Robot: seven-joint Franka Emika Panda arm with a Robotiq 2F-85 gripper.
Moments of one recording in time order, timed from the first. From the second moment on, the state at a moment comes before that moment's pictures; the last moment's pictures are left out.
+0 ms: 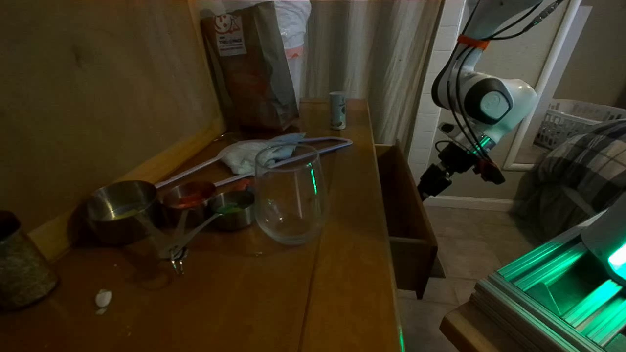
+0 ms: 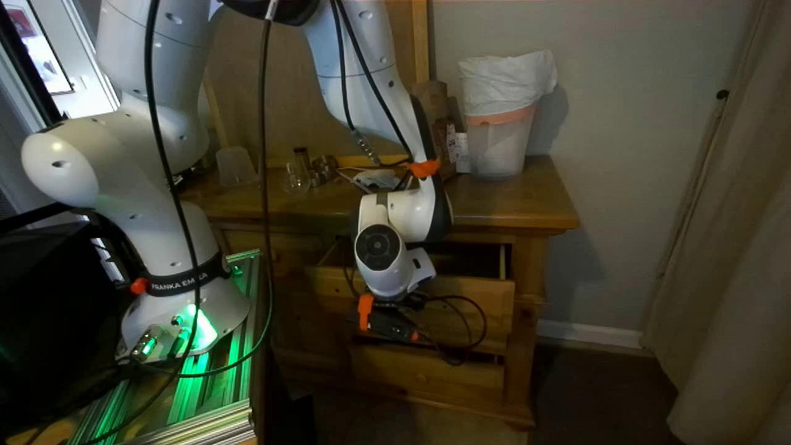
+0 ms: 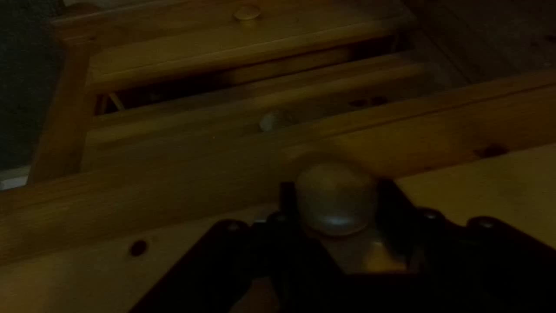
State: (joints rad) arm -0.46 0.67 0.26 -2.44 1.65 2.70 -2.71
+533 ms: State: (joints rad) arm -0.46 0.66 0.24 -2.45 1.65 2.72 -2.71
